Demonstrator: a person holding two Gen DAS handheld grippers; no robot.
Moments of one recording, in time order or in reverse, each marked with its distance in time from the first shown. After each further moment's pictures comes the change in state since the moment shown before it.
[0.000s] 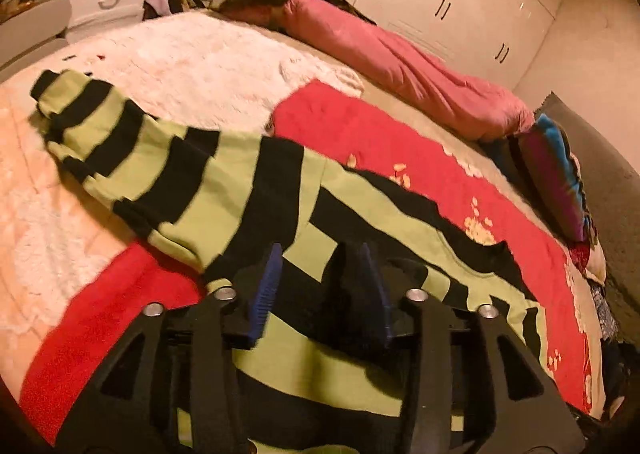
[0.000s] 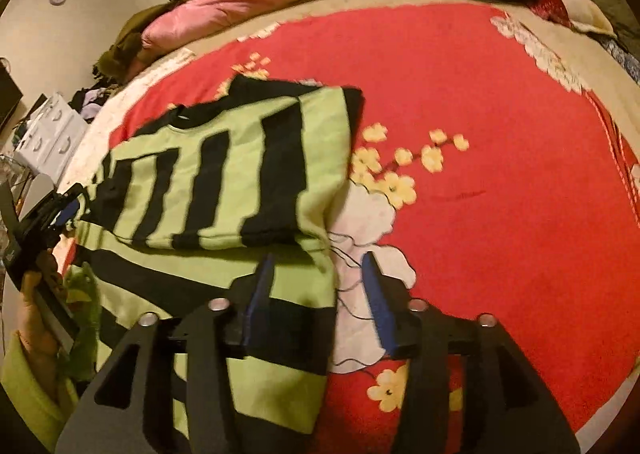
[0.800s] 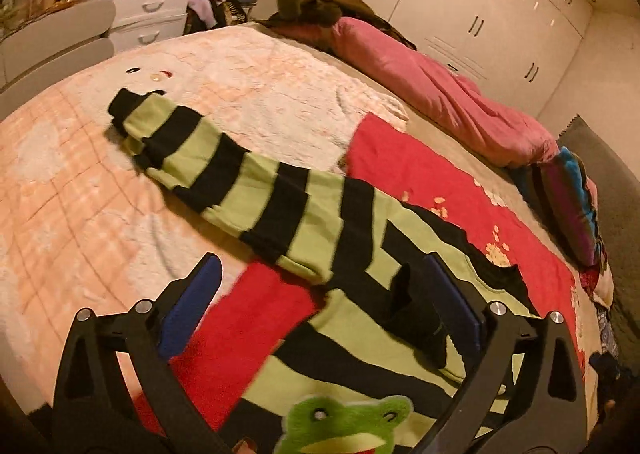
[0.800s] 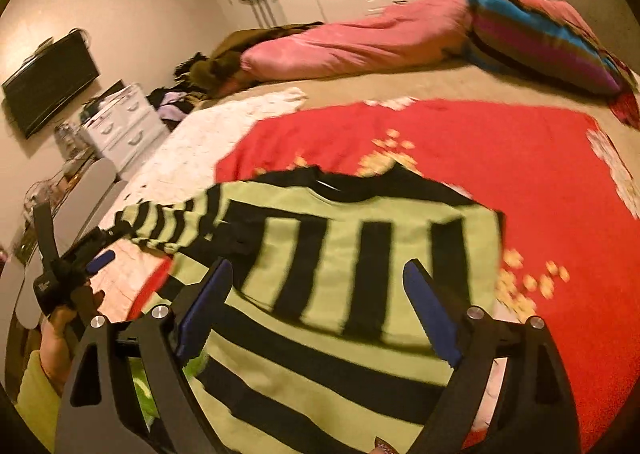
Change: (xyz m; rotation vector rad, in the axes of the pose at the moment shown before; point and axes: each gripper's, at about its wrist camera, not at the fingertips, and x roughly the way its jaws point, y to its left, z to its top) left arm -0.074 0.061 0.035 -0.075 -0.006 0.103; right arm -0.033 0.134 0.056 -0.211 -0.143 0.211
